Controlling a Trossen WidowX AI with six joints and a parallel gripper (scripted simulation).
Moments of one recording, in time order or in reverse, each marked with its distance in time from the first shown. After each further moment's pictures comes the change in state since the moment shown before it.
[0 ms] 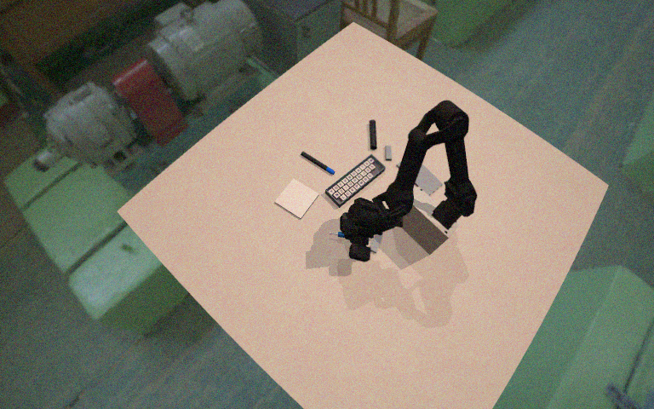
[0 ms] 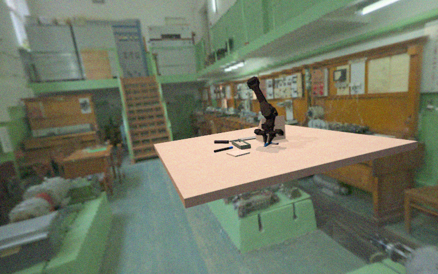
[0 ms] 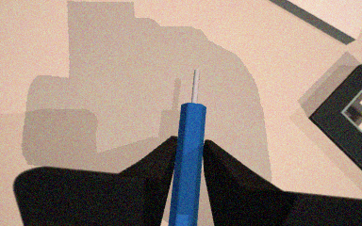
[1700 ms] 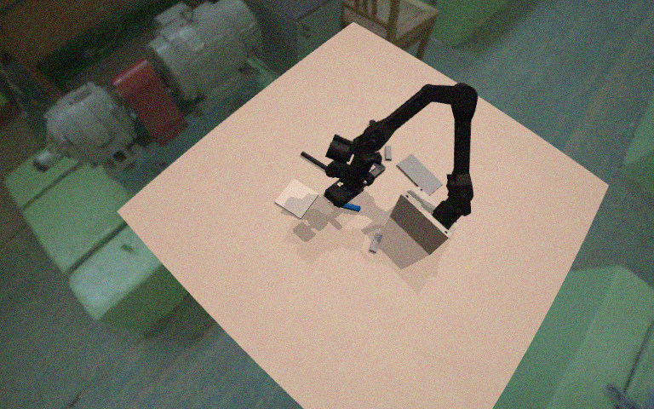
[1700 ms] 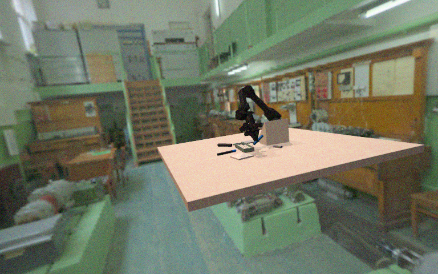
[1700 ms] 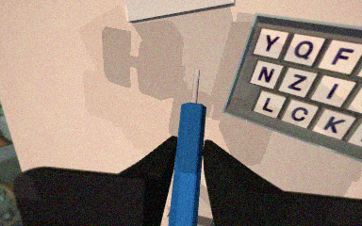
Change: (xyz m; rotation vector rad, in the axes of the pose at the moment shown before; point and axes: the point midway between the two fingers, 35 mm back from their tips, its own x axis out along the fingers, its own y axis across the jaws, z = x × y) arm -0.022 -0.098 0.053 0.708 0.375 0.253
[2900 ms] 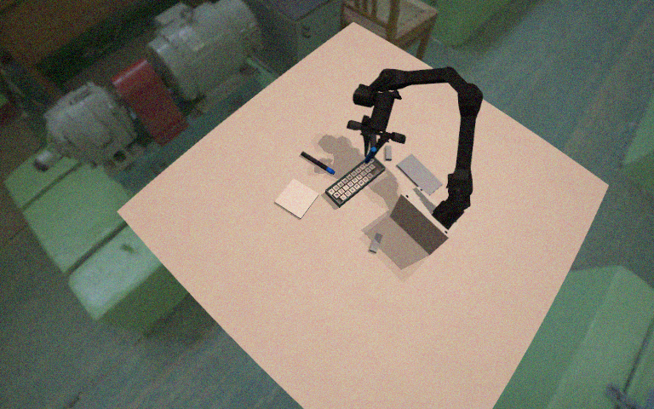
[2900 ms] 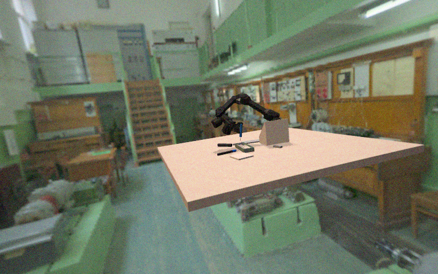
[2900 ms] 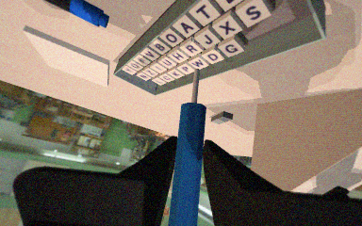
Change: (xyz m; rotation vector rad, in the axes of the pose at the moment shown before) arm -0.107 -0.148 0.045 1.026 0.533 0.205
